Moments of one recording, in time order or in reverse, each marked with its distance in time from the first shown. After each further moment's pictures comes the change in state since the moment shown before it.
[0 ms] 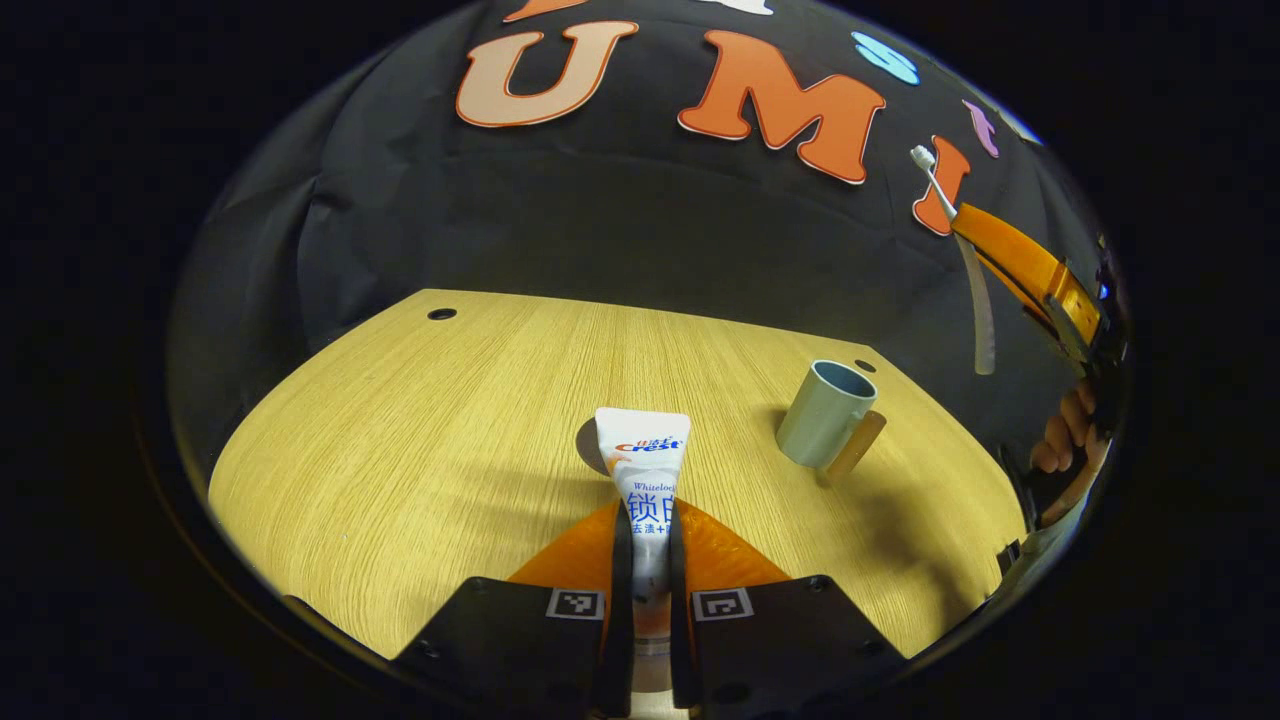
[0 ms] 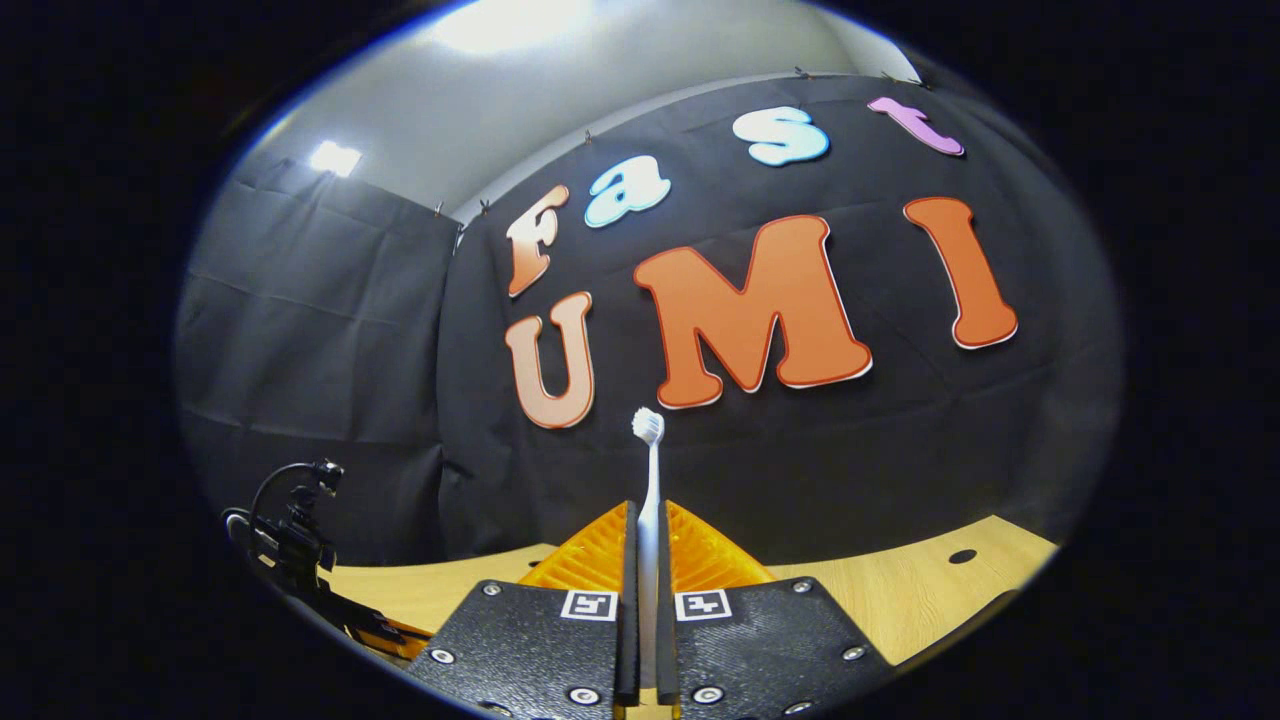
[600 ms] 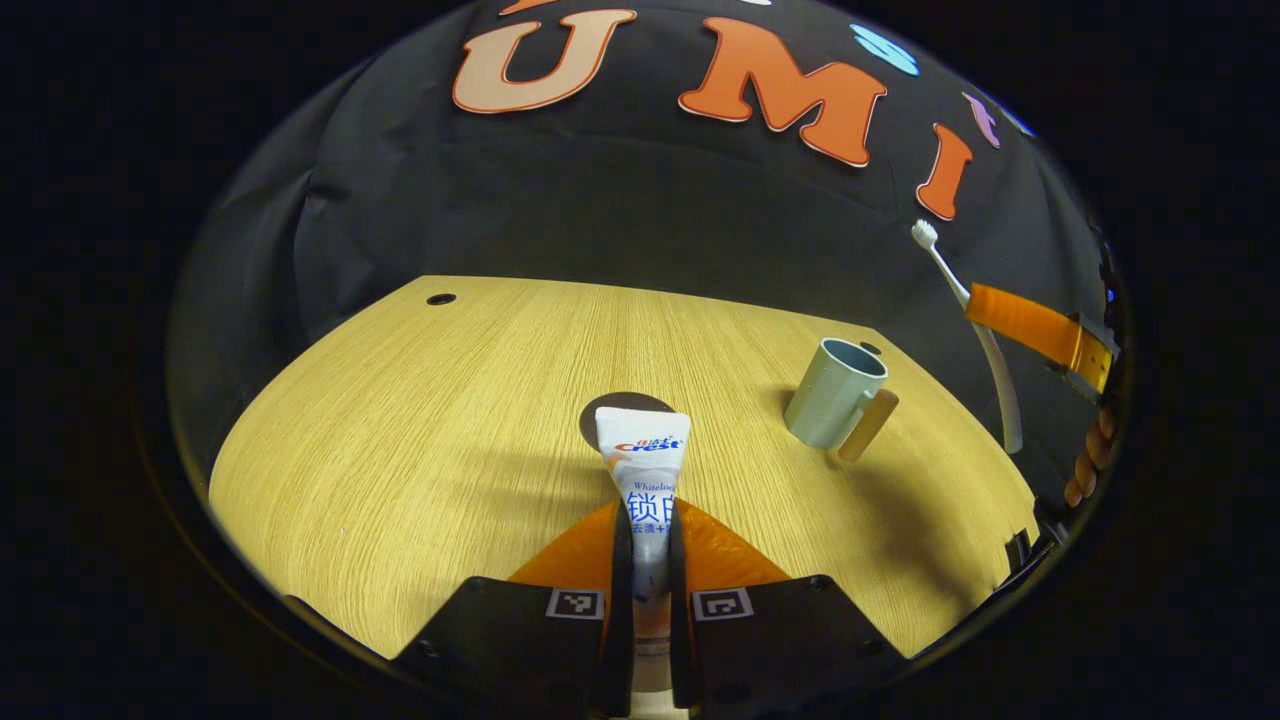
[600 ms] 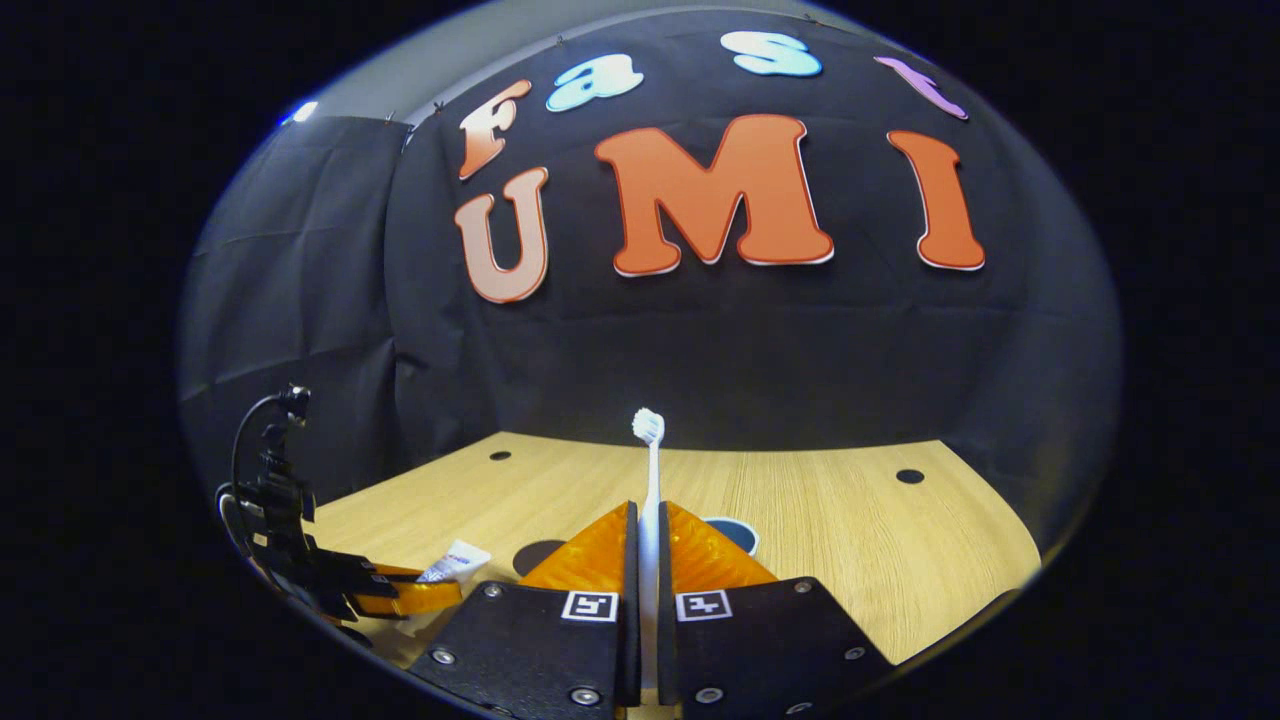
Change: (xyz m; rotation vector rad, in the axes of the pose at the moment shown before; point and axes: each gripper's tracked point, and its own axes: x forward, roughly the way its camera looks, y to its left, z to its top) left arm 0.005 0.003 -0.013 0.015 0.051 0.008; right arm -0.042 -0.013 -0.065 -0.020 0.405 -0.166
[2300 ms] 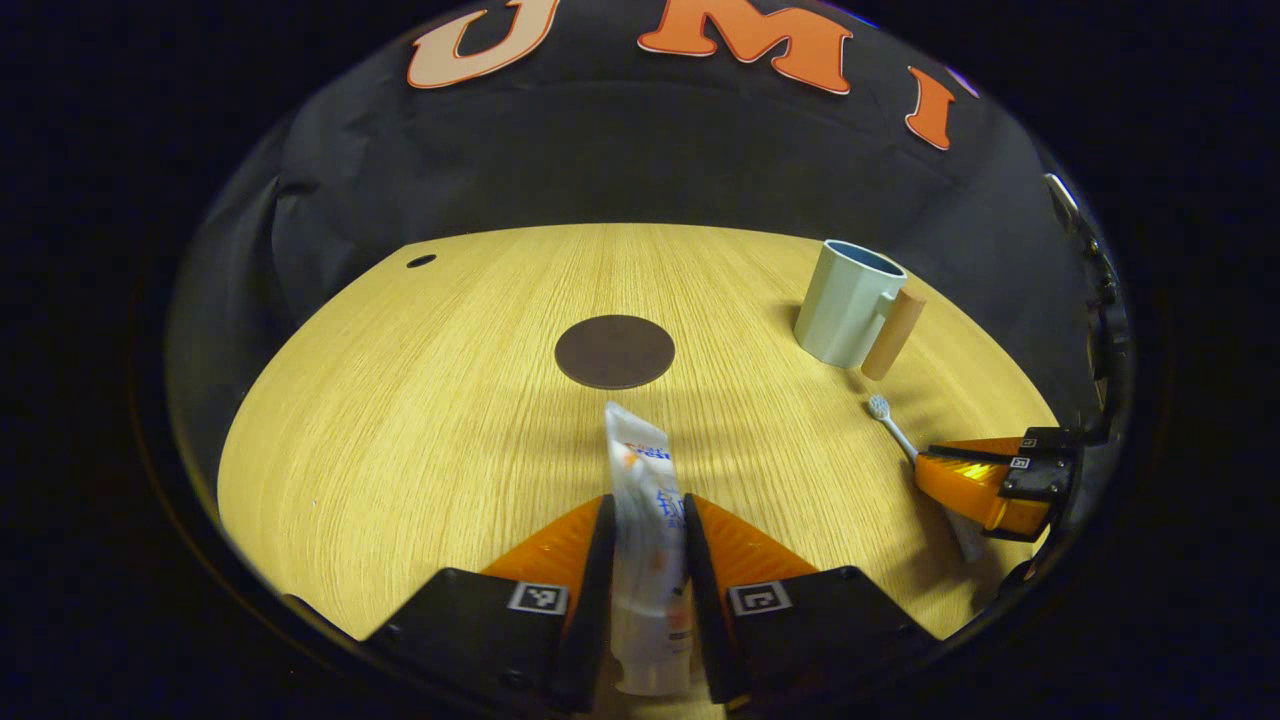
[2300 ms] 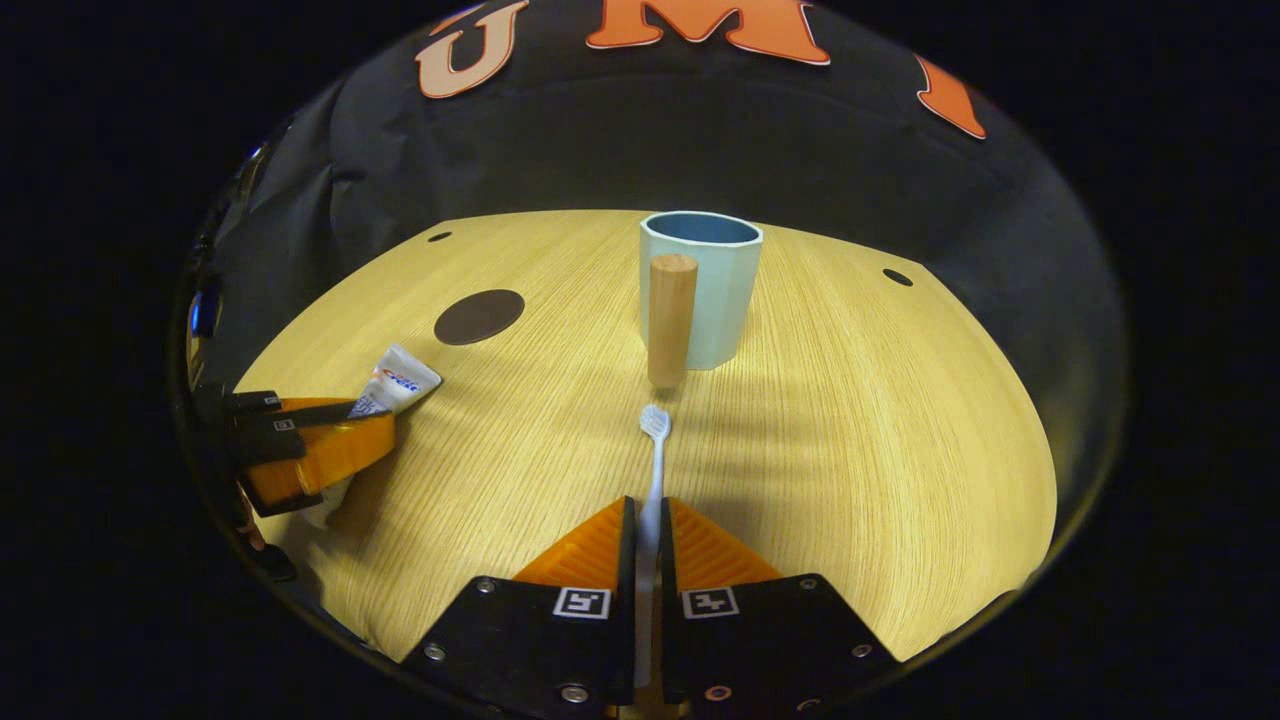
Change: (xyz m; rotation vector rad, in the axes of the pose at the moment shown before) left arm 0.028 -0.011 -0.059 0.088 0.180 0.043; right arm -0.042 0.005 -0.205 -0.037 0.683 -0.167
